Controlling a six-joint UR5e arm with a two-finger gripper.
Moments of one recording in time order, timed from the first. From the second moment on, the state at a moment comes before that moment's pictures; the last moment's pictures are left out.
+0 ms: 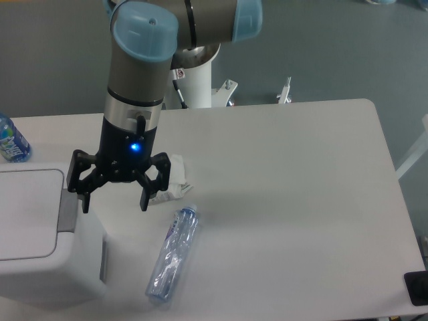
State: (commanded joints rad) arm 2.22 -1.81 -1.45 -0.99 1.20 -0.16
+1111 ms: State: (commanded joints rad) arm 2.19 -1.84 -1.46 -0.97 1.20 -0.16
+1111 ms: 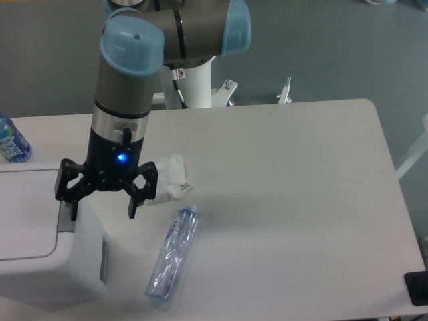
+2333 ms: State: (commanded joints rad) arm 2.19 -1.83 -1.41 -0.95 1.21 -0.15
